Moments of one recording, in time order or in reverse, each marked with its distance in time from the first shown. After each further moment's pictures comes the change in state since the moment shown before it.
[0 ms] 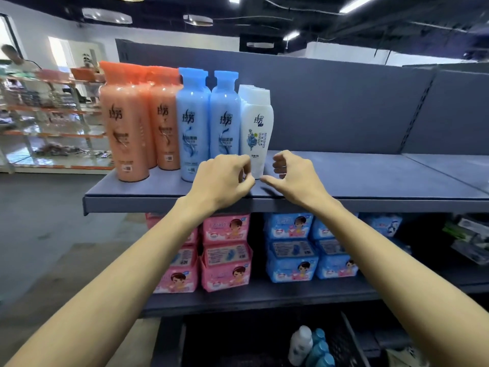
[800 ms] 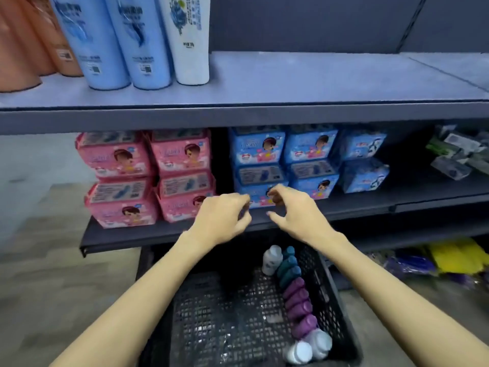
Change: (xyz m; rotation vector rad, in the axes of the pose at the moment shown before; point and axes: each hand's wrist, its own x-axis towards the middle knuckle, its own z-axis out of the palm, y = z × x) left_hand -0.142 0.067 0.187 -0.078 -0.418 0.065; right_hand -0.179 0.166 0.057 -0.109 -0.374 0.061
